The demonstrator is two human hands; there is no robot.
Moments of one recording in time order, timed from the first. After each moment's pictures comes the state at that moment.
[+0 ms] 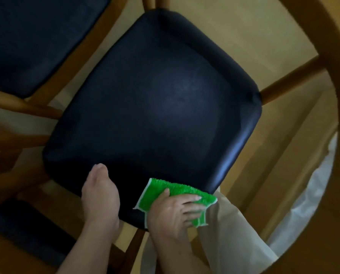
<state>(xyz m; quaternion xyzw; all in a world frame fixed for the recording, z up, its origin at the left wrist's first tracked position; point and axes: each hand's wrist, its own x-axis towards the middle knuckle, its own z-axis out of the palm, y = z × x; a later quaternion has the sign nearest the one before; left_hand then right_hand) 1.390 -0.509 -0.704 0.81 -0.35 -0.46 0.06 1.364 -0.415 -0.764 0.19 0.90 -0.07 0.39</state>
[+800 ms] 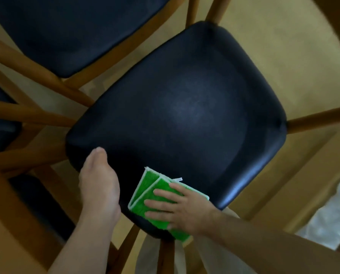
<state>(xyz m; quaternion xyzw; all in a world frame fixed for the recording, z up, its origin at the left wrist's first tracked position) 1.406 -0.540 -0.688 0.78 -0.24 -0.55 0.19 1.266 -0.381 -0.786 -0.88 0.38 0.16 0.25</state>
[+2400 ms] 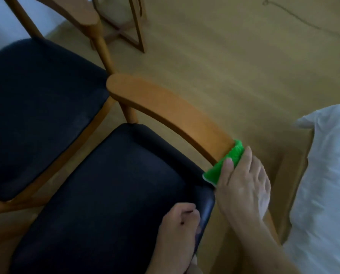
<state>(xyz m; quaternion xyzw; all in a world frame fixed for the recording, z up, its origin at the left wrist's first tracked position) 1.147 -0.494 -0.602 0.55 -0.45 -0.70 -0.09 1.020 -0.441 -0.608 -0.19 0.98 -0.09 0.05</state>
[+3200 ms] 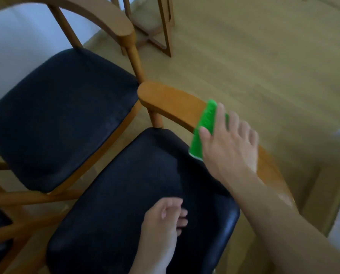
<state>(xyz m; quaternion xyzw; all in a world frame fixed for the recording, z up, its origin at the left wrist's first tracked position) 1.175 -0.544 -0.602 0.61 -0.44 -0.66 0.02 0.993 -0.546 -0.604 -0.37 0.92 -0.04 0.09</state>
